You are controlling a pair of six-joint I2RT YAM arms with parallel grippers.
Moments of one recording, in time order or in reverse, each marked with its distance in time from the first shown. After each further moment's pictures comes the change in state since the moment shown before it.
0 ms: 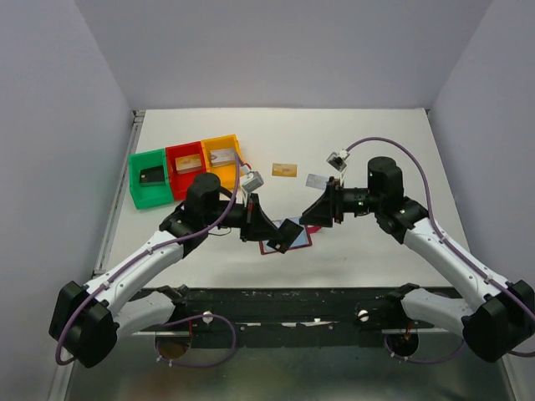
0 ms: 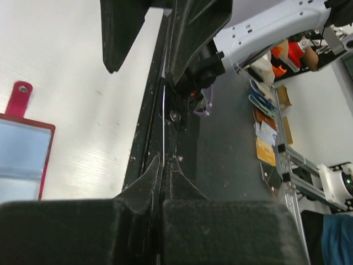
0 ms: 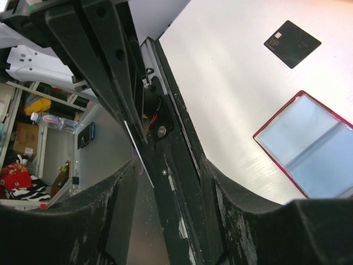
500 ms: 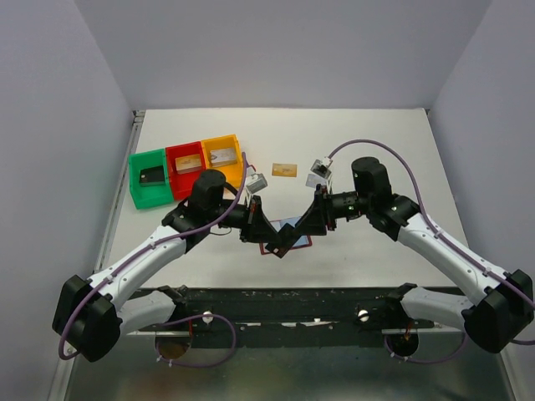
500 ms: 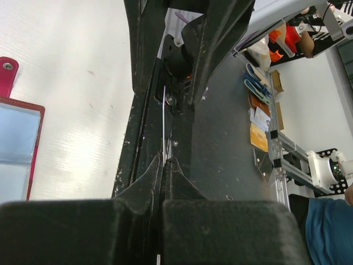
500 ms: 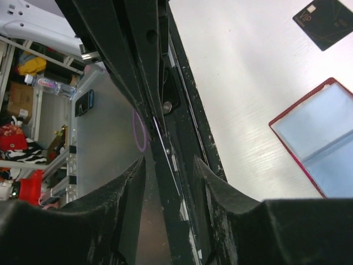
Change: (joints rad) left arm -0.001 0.058 0.053 -0.160 0.057 0.076; right arm 0.103 0.041 0.069 -0.137 -0.001 -0.127
